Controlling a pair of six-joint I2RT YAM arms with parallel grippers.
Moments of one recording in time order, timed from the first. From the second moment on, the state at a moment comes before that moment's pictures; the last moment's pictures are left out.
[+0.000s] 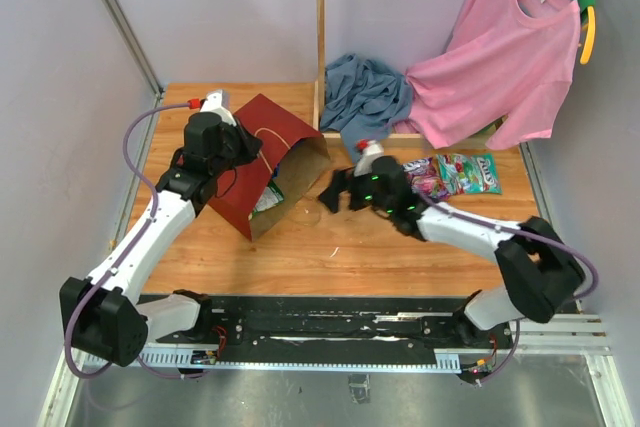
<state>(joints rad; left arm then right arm) -0.29 1.18 0.98 -0.19 -0.01 -0.50 0.82 1.51 0.83 0.25 -0.11 0.42</state>
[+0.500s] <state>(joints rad) -0.29 1.14 0.98 -0.18 0.00 -0.50 0.69 1.69 0.82 0.45 -0.22 0.61</state>
